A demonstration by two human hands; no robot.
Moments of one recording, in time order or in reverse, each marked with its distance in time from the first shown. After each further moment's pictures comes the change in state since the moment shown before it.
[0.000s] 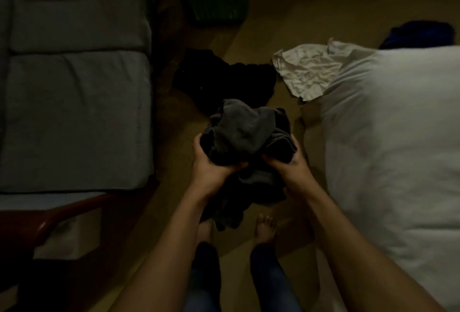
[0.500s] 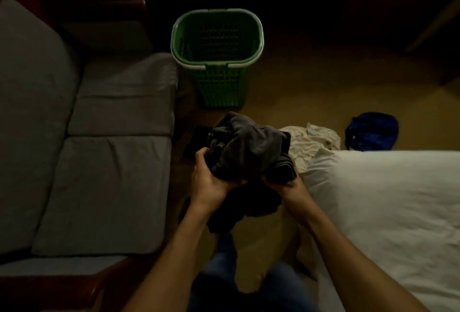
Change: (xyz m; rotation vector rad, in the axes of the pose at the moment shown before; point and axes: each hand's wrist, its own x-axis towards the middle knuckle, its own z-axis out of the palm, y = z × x) left_hand -0.001 0.279 -0.070 0.151 0.128 0.253; right_hand 0.004 -0.276 0.079 -0.205 0.046 -0.186
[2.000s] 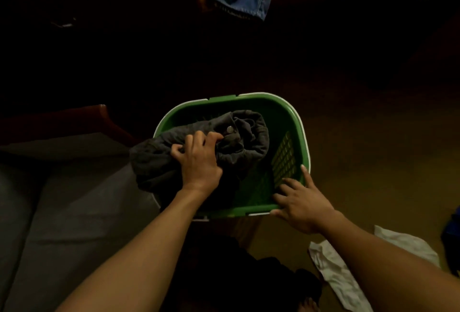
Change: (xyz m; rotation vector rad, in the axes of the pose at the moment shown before) left_hand 0.691 0.088 0.050 1.015 0.292 0.474; right_hand 0.658 -0.029 -0.021 -1.629 -0.554 -0.346
